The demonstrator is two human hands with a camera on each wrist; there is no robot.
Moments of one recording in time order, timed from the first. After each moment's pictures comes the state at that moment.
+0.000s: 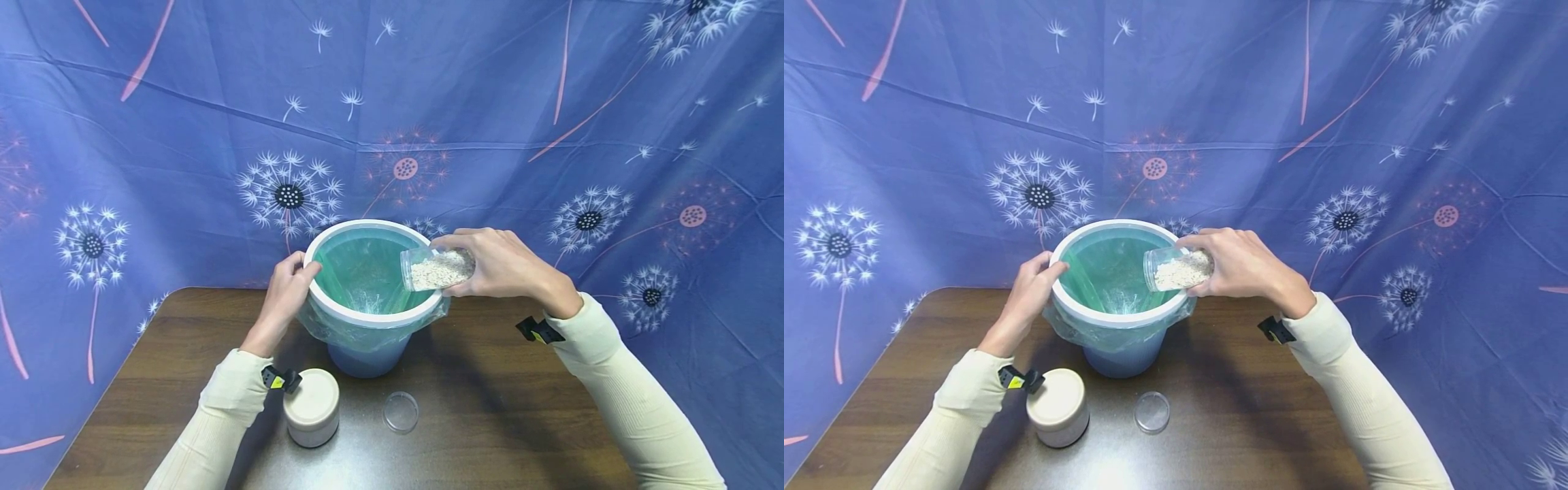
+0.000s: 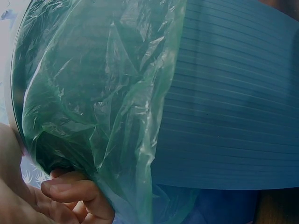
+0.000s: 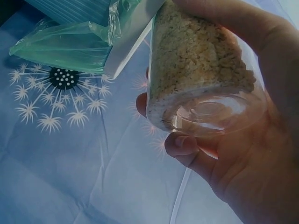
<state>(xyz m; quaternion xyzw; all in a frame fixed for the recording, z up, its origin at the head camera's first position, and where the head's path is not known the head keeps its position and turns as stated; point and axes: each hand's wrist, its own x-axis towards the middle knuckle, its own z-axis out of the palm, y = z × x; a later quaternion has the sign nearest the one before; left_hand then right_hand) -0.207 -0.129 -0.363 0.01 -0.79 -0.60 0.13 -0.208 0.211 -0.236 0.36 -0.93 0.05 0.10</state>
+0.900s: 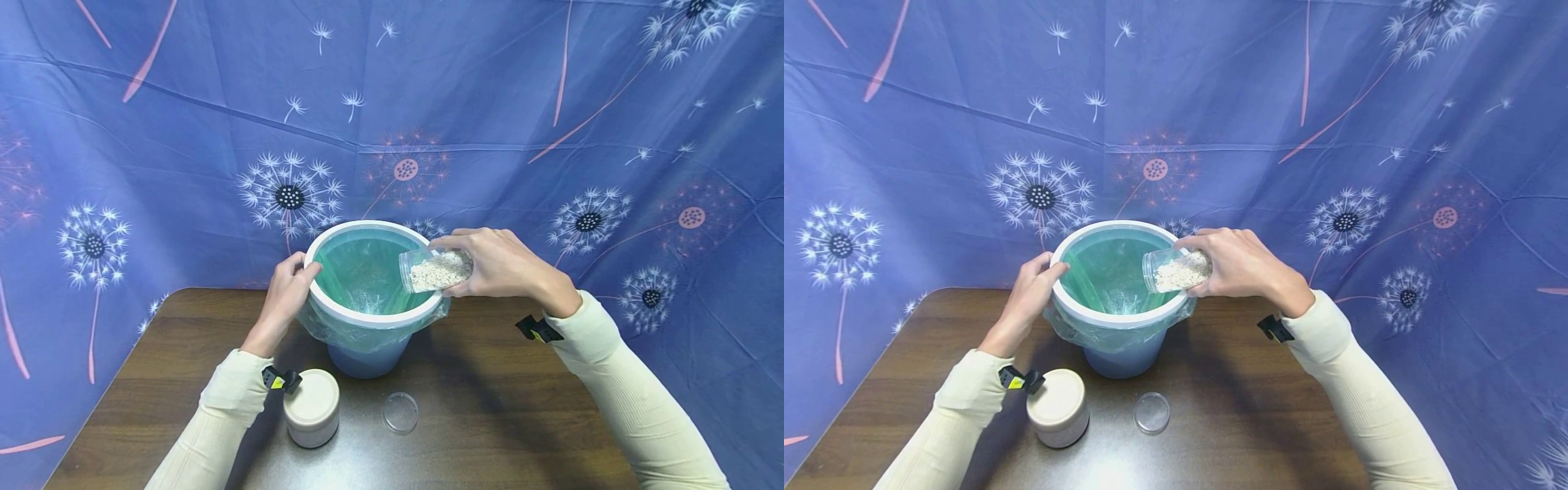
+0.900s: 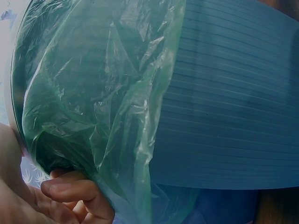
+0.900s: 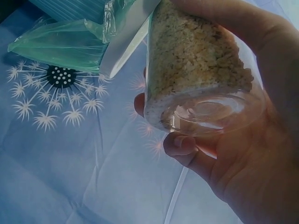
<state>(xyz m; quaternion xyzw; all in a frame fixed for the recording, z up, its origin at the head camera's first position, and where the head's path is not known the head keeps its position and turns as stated) -0.206 -0.130 -0.362 0.01 -0.79 -0.60 0.13 -0.207 0.207 -0.232 0.36 -0.93 0.04 0.08</state>
